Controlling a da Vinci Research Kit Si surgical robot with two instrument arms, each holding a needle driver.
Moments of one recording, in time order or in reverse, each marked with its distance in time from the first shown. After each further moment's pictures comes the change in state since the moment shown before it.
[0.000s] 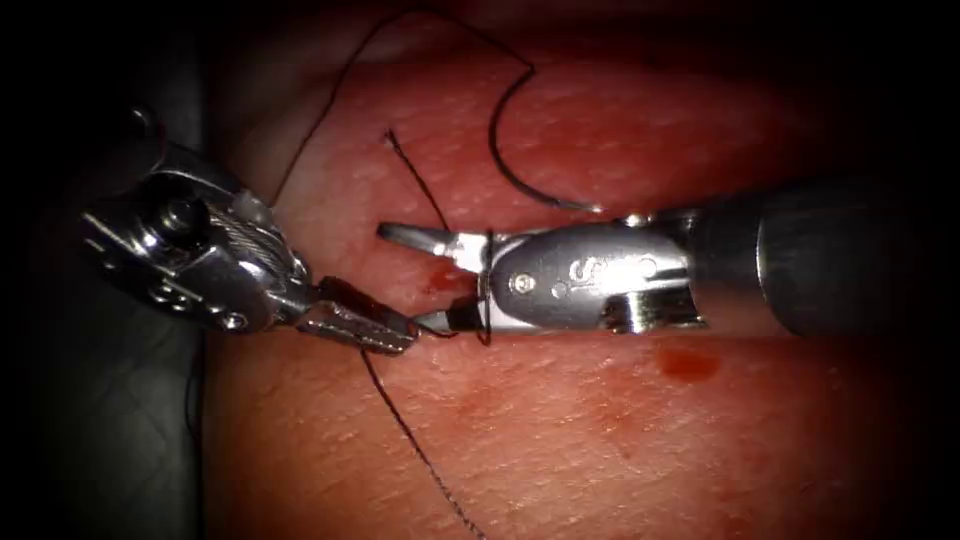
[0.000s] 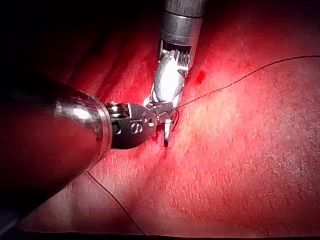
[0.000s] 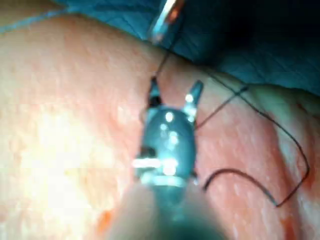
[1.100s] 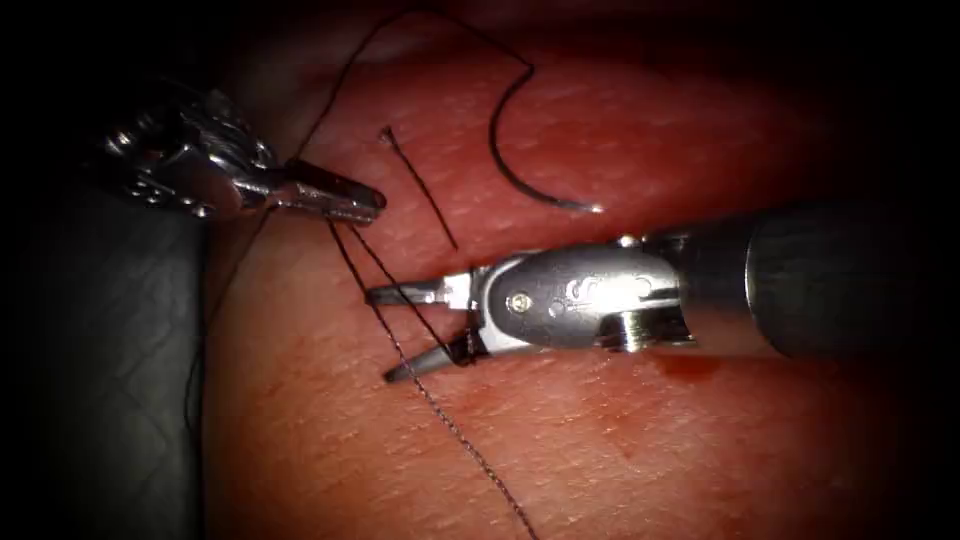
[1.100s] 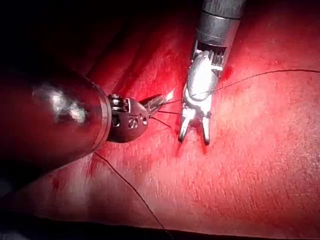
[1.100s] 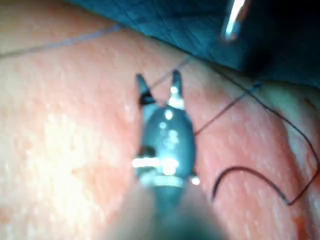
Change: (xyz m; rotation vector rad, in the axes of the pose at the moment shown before) right arm 0.000 -0.001 0.001 0.233 0.089 0.014; left arm -0.006 0.000 -0.002 0.217 -0.163 0.120
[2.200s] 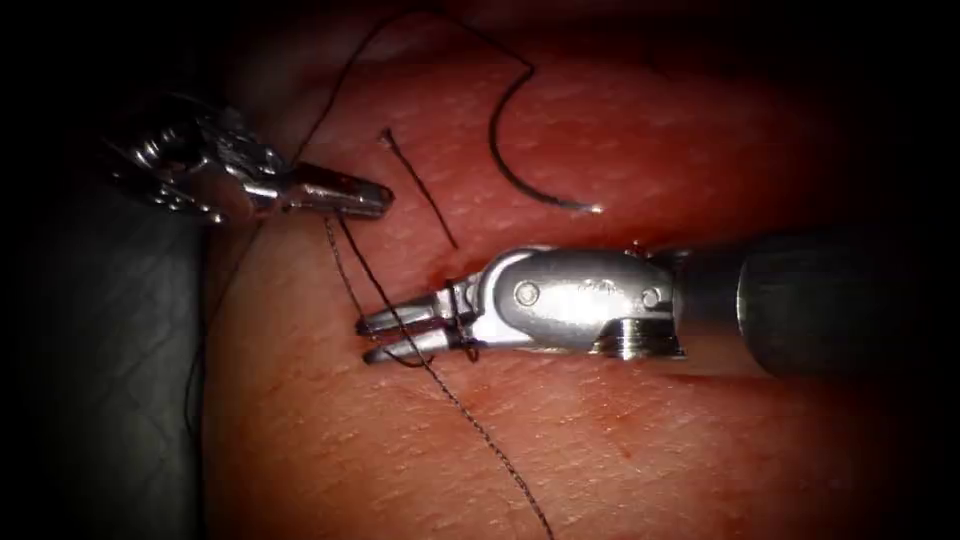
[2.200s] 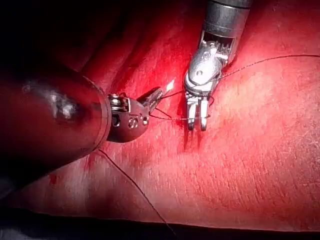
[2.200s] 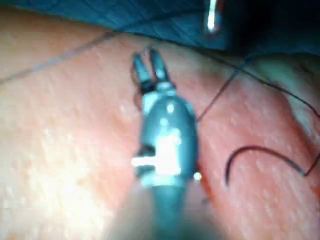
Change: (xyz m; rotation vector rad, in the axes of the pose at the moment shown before) right arm 0.000 0.001 0.000 0.001 0.192 0.115; left arm 0.000 0.002 0.001 0.105 0.037 -0.027
